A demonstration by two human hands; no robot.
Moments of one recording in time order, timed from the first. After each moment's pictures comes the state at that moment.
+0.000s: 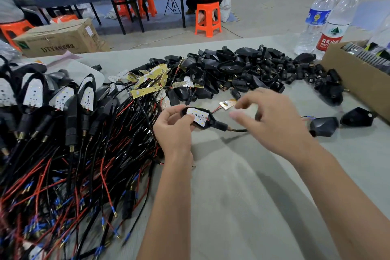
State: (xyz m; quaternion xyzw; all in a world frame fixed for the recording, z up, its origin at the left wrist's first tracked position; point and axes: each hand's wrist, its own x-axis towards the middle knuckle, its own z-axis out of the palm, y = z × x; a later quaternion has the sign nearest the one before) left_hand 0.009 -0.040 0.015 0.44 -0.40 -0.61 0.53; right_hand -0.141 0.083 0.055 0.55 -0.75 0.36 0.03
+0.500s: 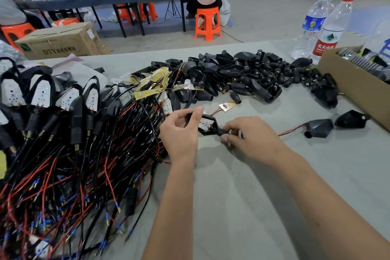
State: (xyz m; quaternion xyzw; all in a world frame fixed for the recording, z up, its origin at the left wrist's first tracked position) left_hand 0.008 -0.032 0.004 0.41 -0.52 -0.53 0.53; right_hand -0.135 0.069 0.022 0.58 -0.78 0.22 -0.09
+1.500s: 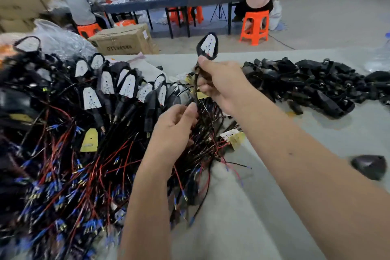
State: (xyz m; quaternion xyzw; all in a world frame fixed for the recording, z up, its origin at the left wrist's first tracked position) left_hand 0.151 -0.055 0.085 0.46 -0.63 -0.50 0.38; right_hand -0.001 -0.084 0.134 0.33 -0.48 0.66 -0.47
